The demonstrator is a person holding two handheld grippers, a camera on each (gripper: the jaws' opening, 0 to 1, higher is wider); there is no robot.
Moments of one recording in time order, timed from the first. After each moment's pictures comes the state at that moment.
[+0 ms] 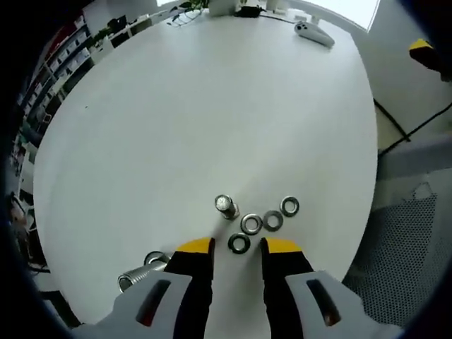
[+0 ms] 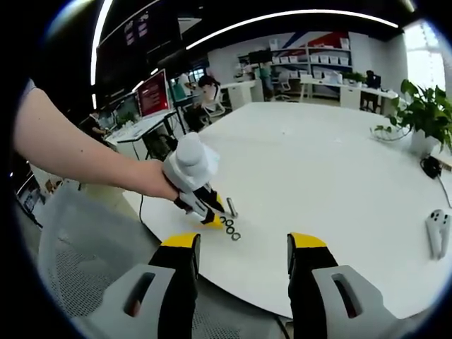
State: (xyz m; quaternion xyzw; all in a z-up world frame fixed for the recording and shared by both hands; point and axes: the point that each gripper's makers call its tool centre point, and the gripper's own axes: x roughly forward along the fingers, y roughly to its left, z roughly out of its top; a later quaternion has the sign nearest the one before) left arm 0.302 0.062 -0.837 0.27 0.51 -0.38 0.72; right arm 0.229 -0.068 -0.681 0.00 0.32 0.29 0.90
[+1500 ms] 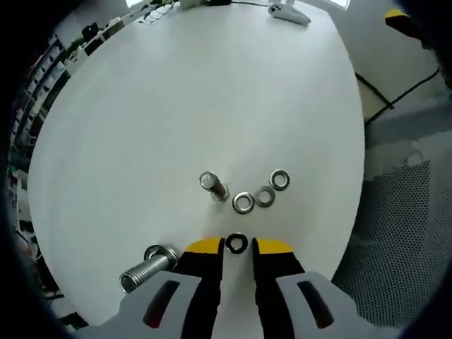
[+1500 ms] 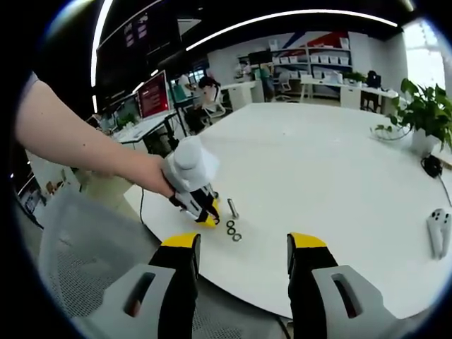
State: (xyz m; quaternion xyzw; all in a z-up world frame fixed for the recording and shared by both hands) left arm 0.287 0.073 -0.840 0.33 0.53 -0.43 0.65; right arm 0.229 -0.067 -0.680 0.00 0.32 0.29 0.90
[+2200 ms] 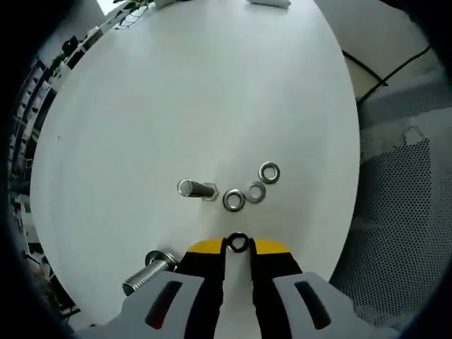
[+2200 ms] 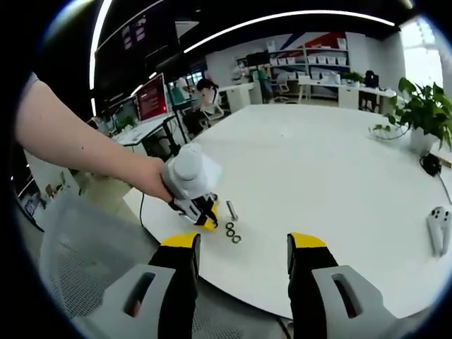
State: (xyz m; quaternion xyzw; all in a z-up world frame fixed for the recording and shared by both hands) left arm 0.282 0.074 -0.840 0.37 0.52 -0.44 0.63; right arm 0.230 -0.069 -0.678 0.01 0.32 0.29 0.90
